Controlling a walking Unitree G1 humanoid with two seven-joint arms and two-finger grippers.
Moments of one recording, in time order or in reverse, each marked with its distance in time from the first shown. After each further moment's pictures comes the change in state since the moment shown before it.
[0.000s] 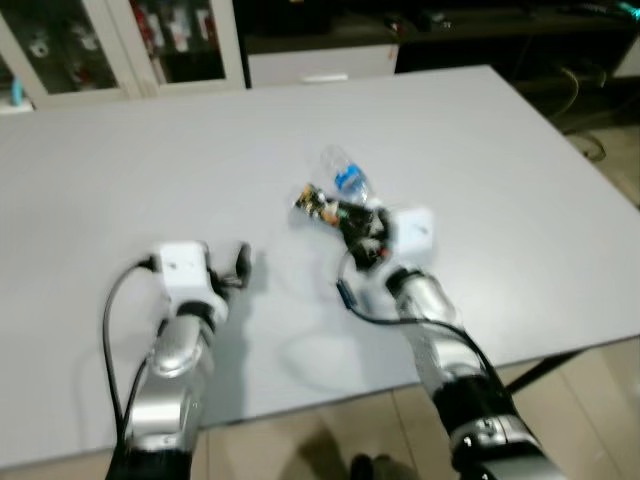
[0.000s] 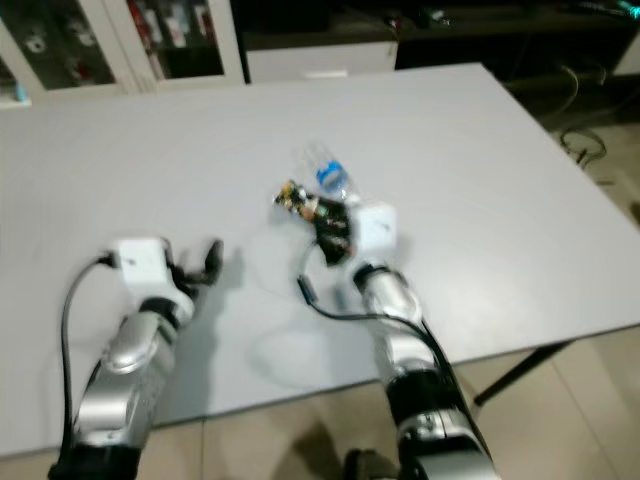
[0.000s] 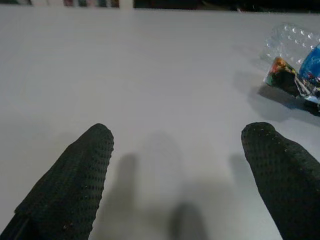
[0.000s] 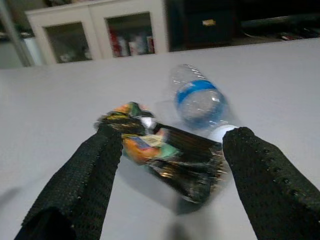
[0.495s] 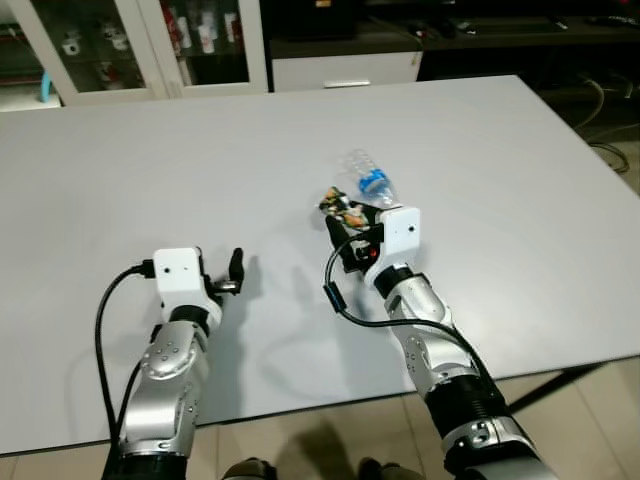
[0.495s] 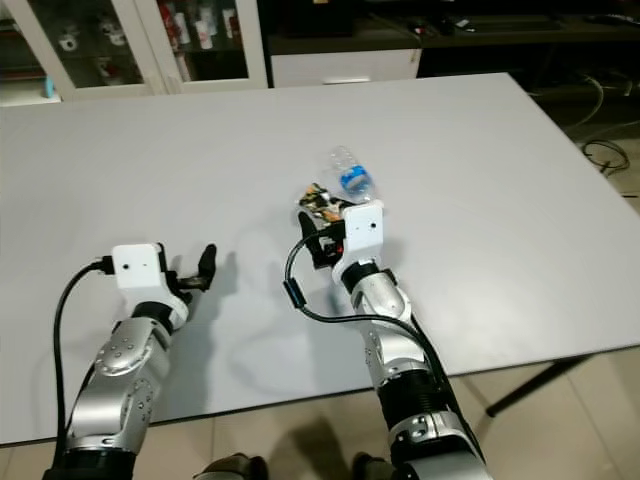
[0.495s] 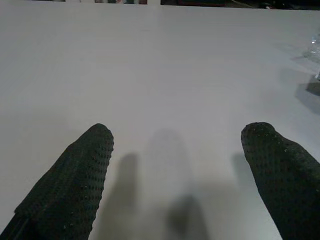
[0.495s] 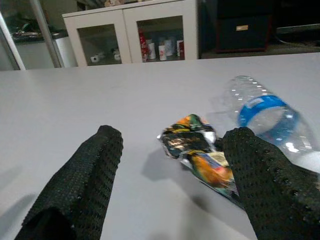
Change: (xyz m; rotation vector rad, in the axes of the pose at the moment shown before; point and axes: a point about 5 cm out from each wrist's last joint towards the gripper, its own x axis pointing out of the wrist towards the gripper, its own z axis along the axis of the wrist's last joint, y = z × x) left arm -0.003 0.007 -0.003 -0.002 0.020 0.033; right arm 0.006 0.015 0.007 -0.007 -0.014 0.049
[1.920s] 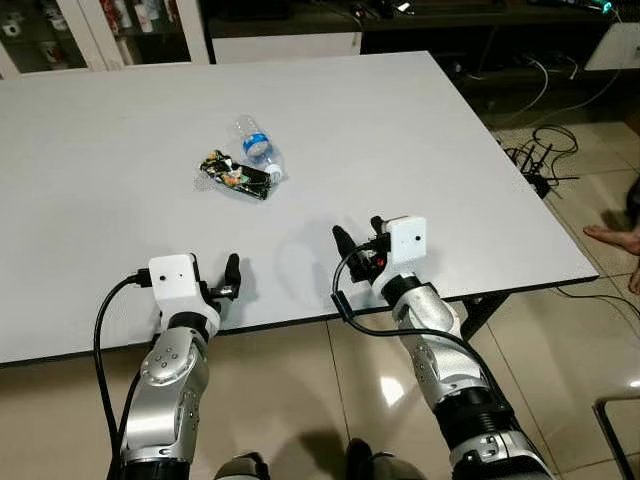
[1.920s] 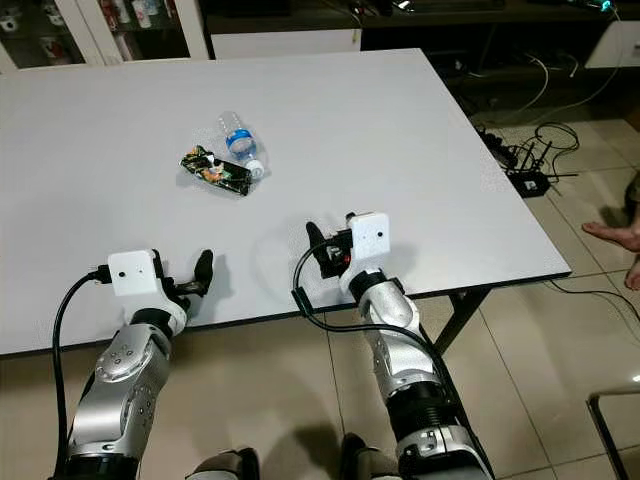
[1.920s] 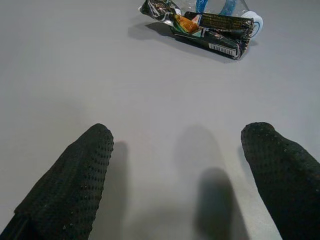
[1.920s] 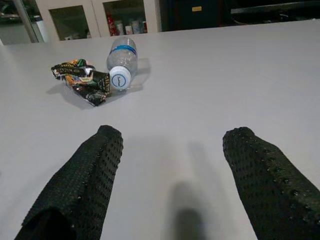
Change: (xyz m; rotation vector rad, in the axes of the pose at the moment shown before) left arm -0.004 0.001 -0.007 -0.050 0.025 0.034; right arm -0.012 -0.007 -0.008 -0.008 0.049 -0.016
